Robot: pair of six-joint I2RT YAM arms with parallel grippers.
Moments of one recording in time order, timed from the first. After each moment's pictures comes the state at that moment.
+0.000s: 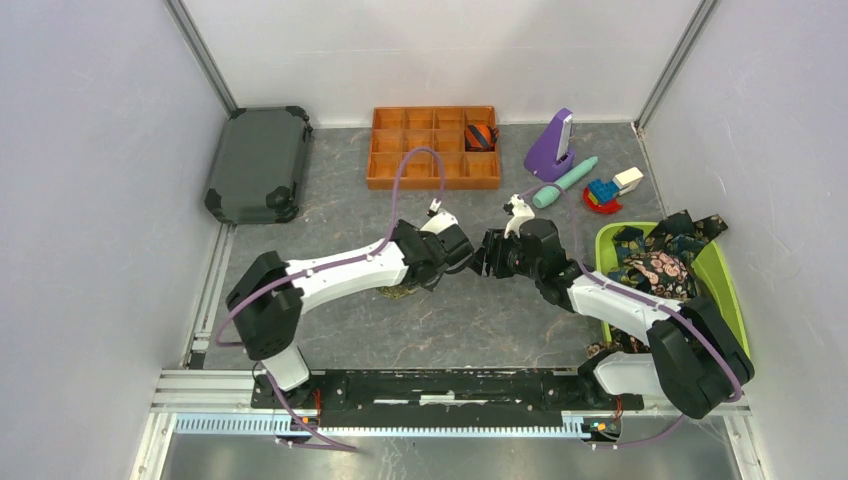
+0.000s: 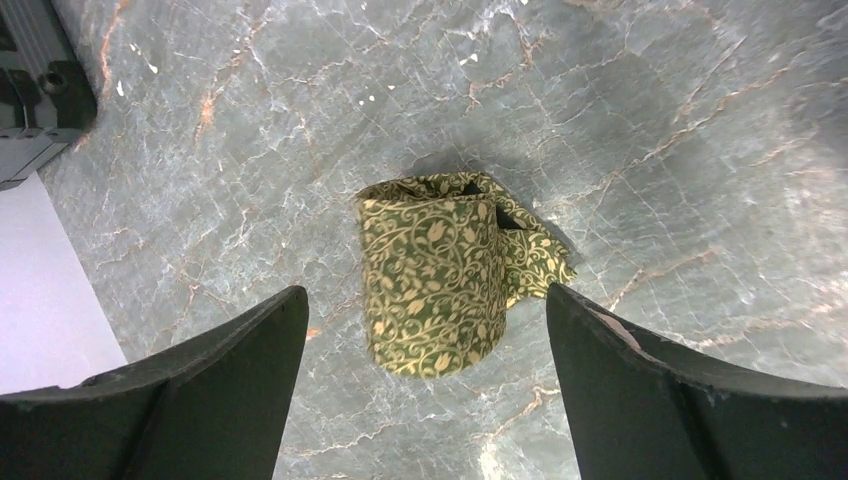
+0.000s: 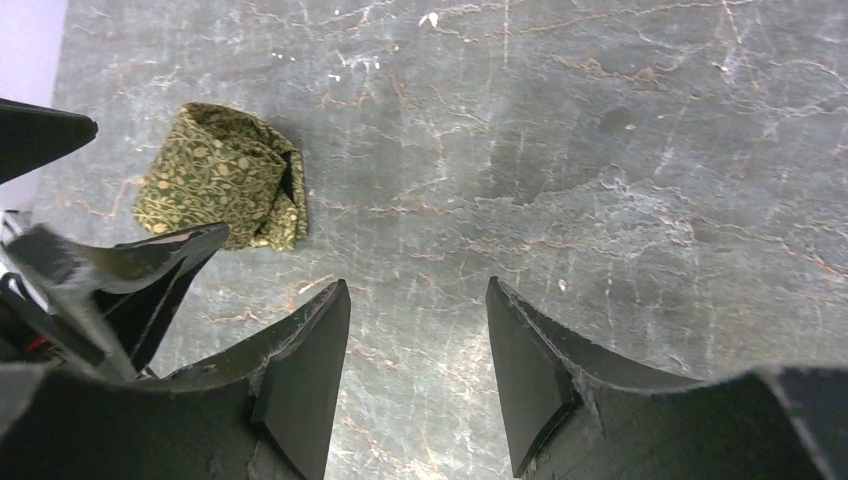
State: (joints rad) left arm -1.01 1.71 1.24 -0.84 -0.69 -0.42; right arm 0.54 1.28 0.54 0.19 -0.20 0.51
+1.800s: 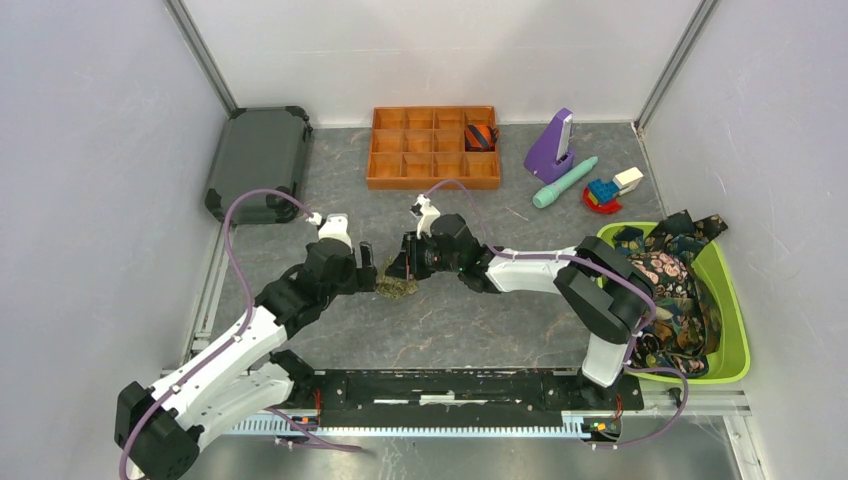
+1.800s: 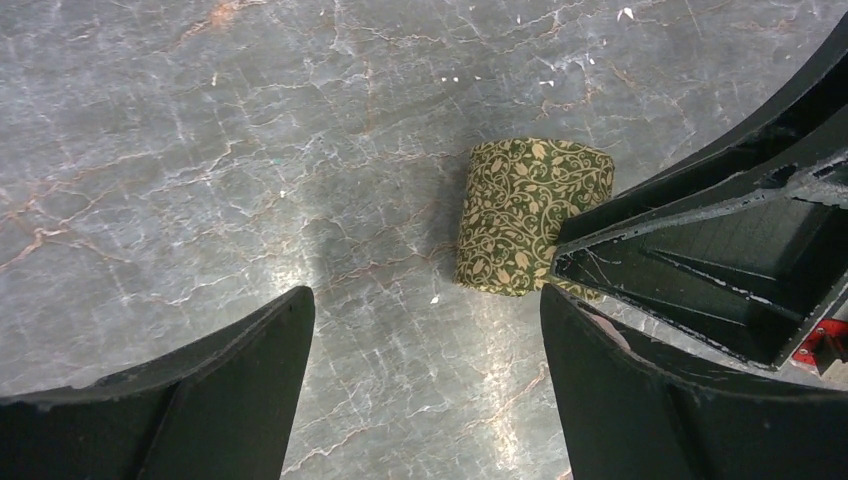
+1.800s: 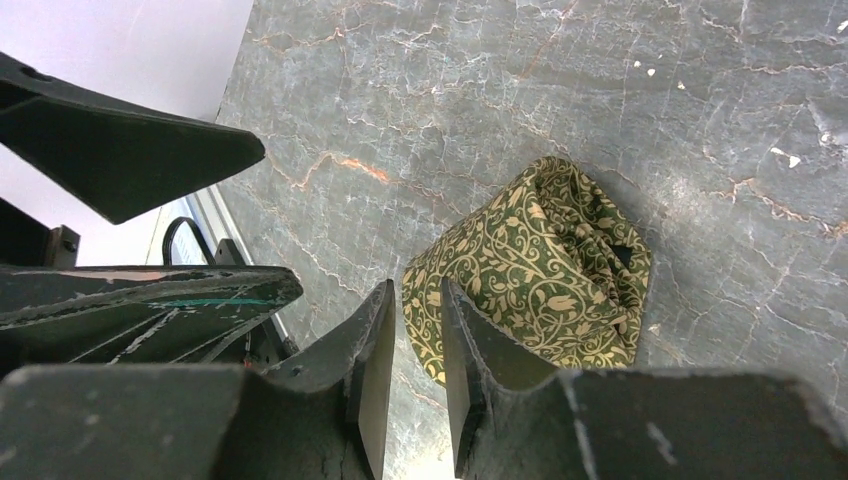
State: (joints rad) left arm -0.63 0.84 0.61 -0.49 -0.35 -0.47; right arm 0.88 1.80 0.95 0.40 -0.29 0.70
